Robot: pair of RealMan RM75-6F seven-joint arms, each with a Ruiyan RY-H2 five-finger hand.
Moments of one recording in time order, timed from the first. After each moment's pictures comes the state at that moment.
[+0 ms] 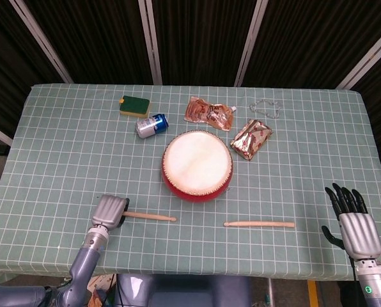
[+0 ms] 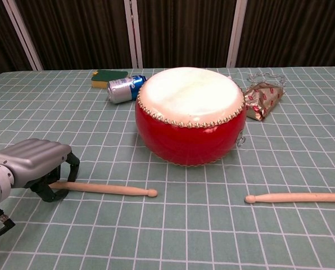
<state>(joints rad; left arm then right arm) -0.58 -1.68 -0.06 -1.64 0.84 1.18 0.89 0.10 -1.12 0.03 -1.63 -1.52 1.42 -0.11</state>
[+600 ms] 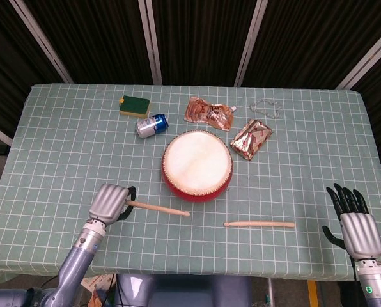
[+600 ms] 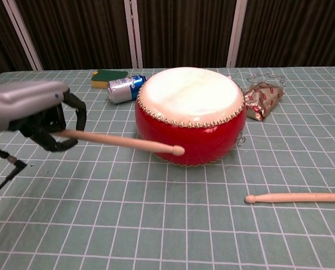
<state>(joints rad) -0.58 -1.47 -0.14 -1.99 0.99 1.25 0.79 0.10 -1.12 0.03 -1.63 -1.51 1.42 -0.11</state>
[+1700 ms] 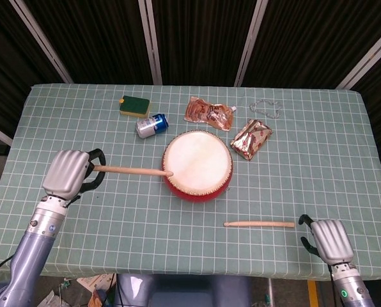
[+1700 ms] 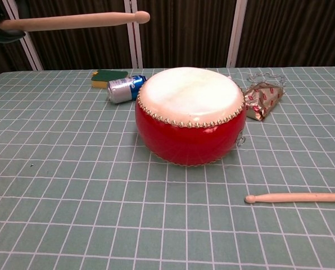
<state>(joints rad) -0.59 -1.08 -0.29 -2.22 0.94 1.29 0.61 0.13 -1.18 -0.01 -1.75 -1.50 1.32 -0.35</state>
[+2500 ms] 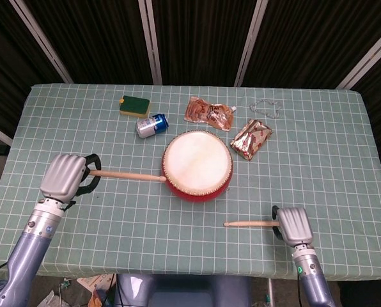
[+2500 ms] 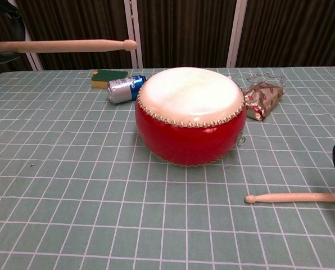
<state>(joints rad) -0.59 -1.08 -0.22 -2.15 0.98 1.27 0.55 0.25 -1.44 0.10 -1.74 -1.19 1.23 -0.71</state>
